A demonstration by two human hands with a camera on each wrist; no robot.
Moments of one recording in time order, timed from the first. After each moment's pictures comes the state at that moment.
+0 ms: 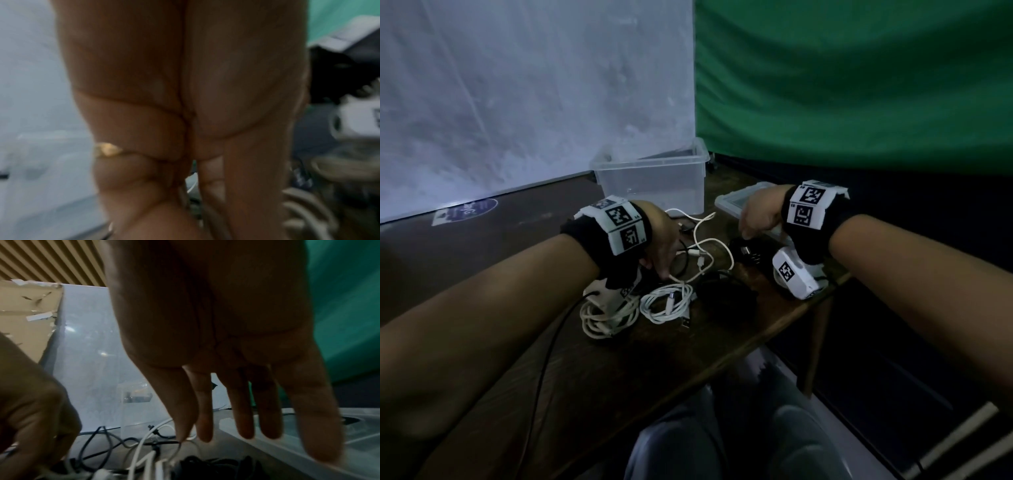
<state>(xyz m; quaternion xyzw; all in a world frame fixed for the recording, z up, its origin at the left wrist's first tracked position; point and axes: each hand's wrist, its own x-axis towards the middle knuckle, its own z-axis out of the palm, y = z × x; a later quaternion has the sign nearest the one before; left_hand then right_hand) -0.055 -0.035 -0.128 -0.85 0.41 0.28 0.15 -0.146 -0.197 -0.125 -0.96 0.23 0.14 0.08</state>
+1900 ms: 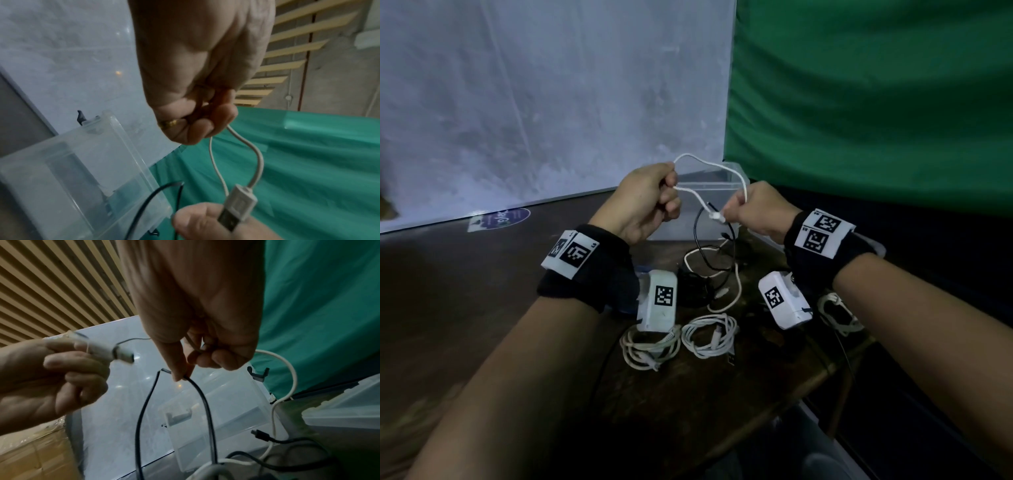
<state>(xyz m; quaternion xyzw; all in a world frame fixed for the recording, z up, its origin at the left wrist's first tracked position) -0.021 0.019 -0.098 -0.59 0.27 0.18 -0.74 -0.084 -0.155 -0.120 -0.88 0.14 -0.19 0.42</state>
